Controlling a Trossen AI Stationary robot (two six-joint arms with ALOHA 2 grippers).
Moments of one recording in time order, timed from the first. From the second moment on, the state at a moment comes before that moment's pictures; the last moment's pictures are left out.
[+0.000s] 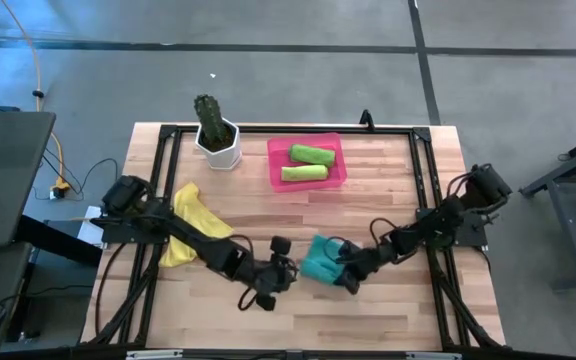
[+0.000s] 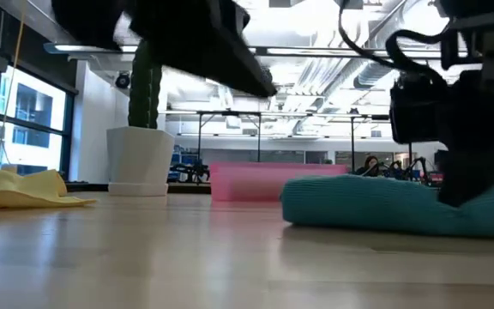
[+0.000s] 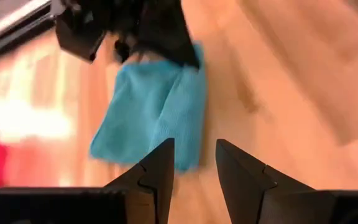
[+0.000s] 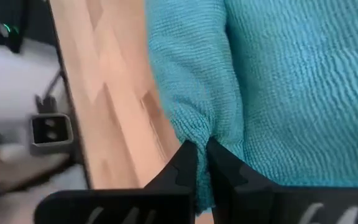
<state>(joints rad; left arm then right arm) -0.37 1.84 1.14 -0.06 -0.41 0.12 0.48 1.64 0.48 0.45 -0.03 1.21</state>
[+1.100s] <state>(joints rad) -0.18 2.09 1.14 0.28 -0.21 0.25 0.48 1.62 0.42 0.53 -0.03 1.43</state>
